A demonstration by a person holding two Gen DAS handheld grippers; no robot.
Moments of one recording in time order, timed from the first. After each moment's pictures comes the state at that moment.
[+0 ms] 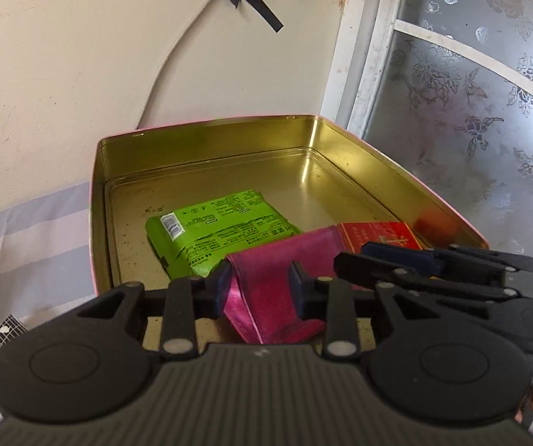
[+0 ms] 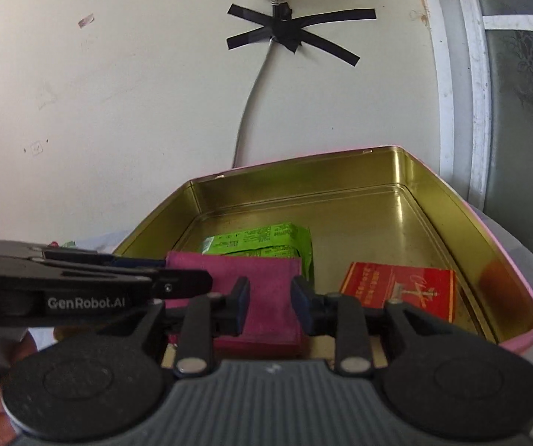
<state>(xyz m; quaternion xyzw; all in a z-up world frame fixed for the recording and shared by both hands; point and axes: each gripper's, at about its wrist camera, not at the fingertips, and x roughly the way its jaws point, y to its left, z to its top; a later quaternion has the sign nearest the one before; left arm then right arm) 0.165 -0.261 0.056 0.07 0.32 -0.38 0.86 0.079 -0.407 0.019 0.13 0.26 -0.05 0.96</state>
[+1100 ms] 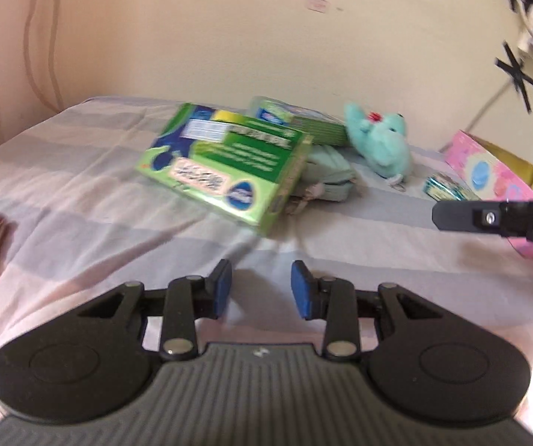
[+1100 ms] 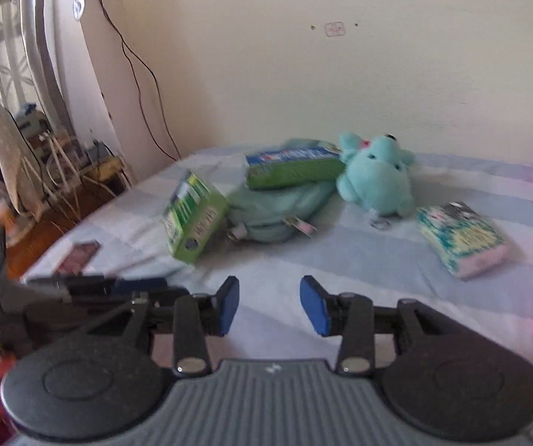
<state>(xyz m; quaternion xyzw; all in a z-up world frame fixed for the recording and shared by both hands) 0.070 0.115 0.005 -0.07 0.29 -0.05 0.95 0.089 -0.112 0.011 0.07 0.32 0.29 0.90</state>
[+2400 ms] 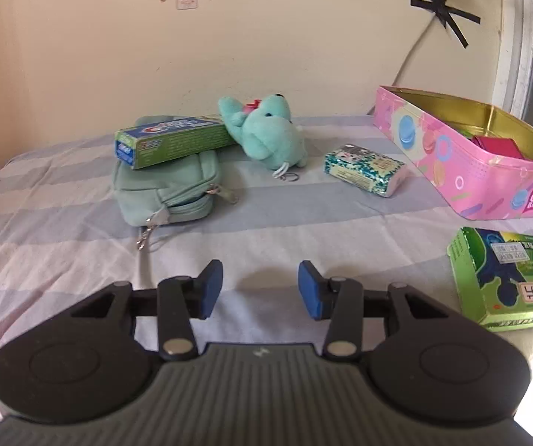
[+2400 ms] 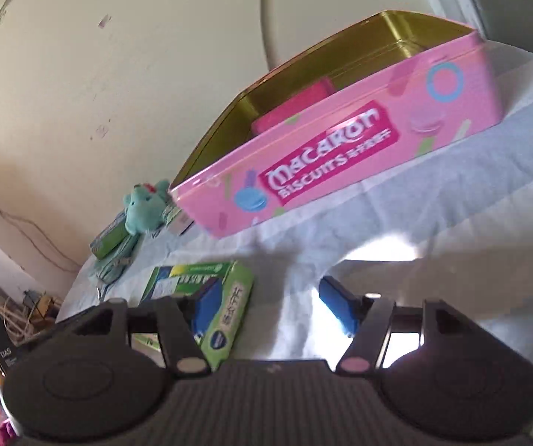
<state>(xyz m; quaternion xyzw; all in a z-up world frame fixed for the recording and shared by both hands) 0.082 -0.010 0.013 0.07 0.30 -0.13 0.94 -0.041 -0.373 -0.021 0.32 0.33 0.05 0.89</state>
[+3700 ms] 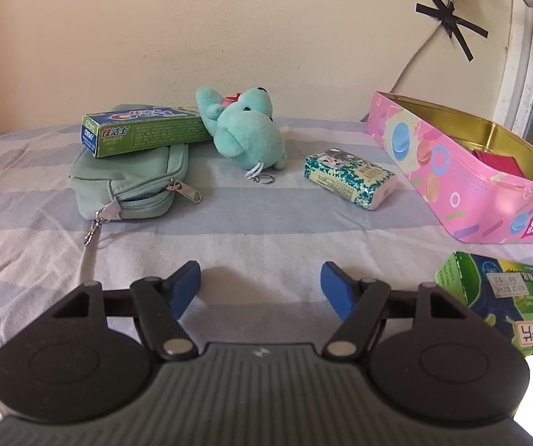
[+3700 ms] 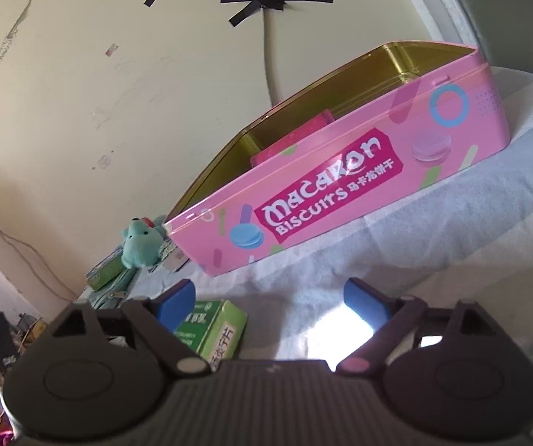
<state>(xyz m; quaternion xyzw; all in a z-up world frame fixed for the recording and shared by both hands) 0.093 -0.028 -0.001 0.01 0.30 -0.13 0.95 -0.026 -0.371 -0.033 0.30 0.26 0.03 0.92</state>
